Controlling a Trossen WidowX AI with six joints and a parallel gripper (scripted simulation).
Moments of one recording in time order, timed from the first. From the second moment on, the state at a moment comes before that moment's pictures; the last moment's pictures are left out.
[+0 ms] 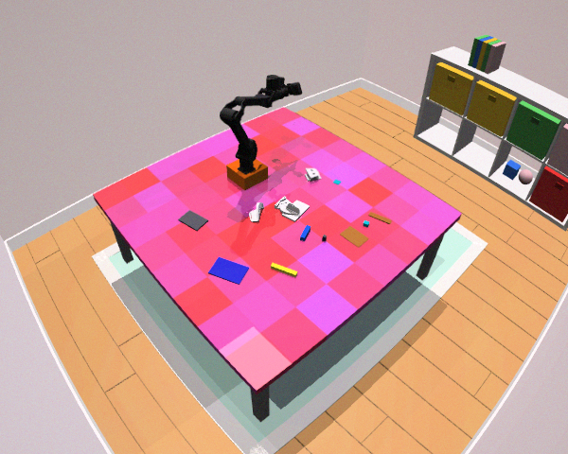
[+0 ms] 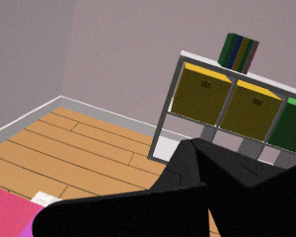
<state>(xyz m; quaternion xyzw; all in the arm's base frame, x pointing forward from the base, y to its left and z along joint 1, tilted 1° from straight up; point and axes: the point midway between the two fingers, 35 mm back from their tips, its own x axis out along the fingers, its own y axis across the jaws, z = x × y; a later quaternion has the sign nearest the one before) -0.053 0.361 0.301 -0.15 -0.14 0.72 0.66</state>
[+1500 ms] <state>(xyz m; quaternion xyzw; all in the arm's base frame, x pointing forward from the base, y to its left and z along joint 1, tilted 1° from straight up) 0.091 0.344 0.227 -0.07 0.16 0.57 0.80</state>
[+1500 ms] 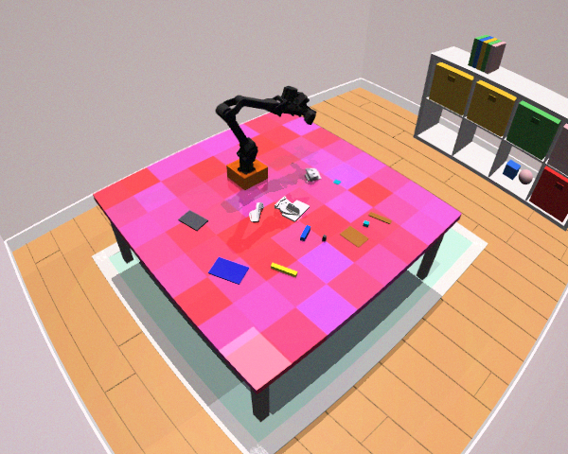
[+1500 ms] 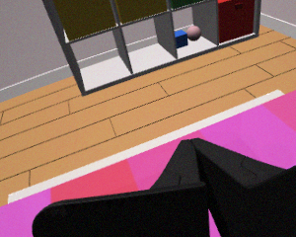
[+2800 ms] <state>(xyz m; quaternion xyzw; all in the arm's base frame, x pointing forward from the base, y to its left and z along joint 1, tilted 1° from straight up) 0.190 0.273 0.168 0.09 0.36 0.34 0.87</state>
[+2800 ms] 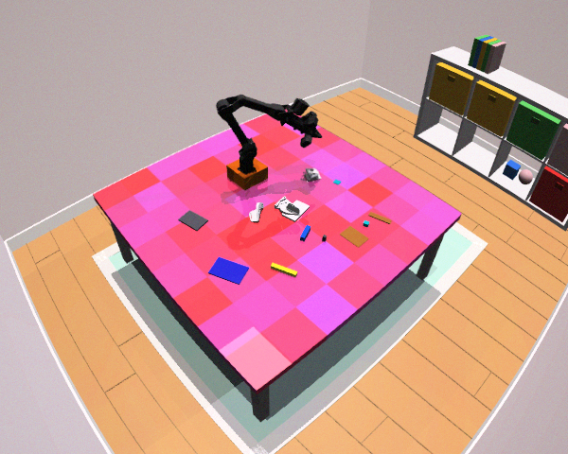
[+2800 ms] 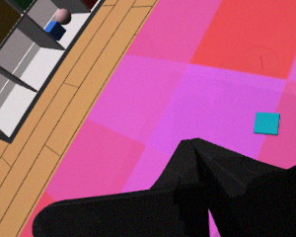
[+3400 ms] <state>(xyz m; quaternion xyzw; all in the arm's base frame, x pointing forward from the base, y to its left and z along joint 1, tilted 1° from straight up) 0.222 0.229 0.144 0.18 0.42 0.21 0.86</state>
